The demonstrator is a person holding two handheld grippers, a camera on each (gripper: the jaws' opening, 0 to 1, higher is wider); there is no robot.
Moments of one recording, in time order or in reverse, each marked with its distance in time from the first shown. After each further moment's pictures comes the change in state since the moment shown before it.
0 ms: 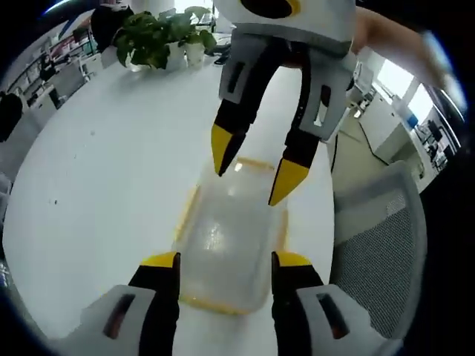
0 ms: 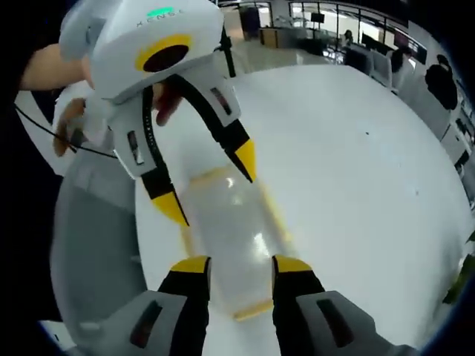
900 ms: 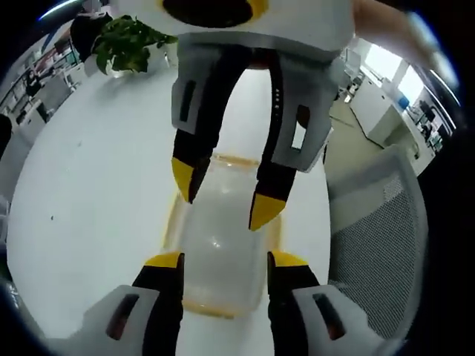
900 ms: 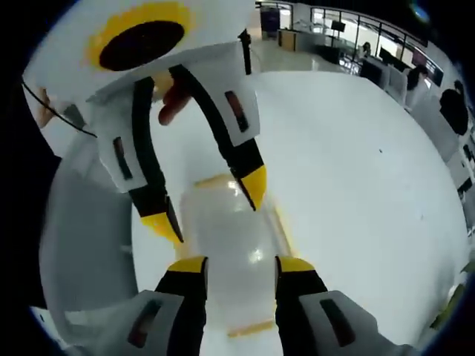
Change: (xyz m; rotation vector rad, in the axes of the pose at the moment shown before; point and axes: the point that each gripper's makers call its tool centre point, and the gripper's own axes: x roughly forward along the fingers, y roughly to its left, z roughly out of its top) left arm 0.005 -0.011 0.000 0.078 0.038 -0.018; right arm 0.019 0.003 0.012 -0.103 0.009 0.000
